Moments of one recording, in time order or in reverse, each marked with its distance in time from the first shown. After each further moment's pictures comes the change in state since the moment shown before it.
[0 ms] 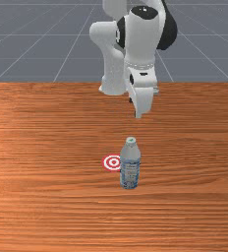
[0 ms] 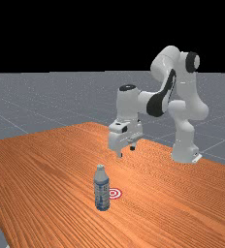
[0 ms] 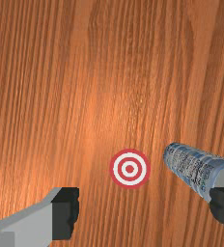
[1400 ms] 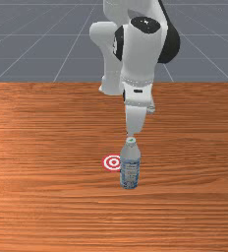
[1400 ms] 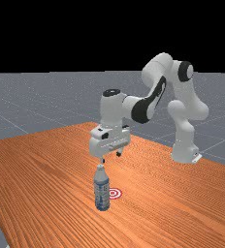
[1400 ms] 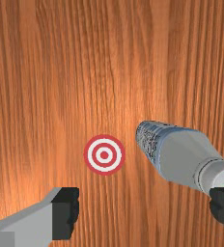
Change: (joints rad) arm 0.019 0.233 -0.052 0.326 -0.042 -0.113 0.135
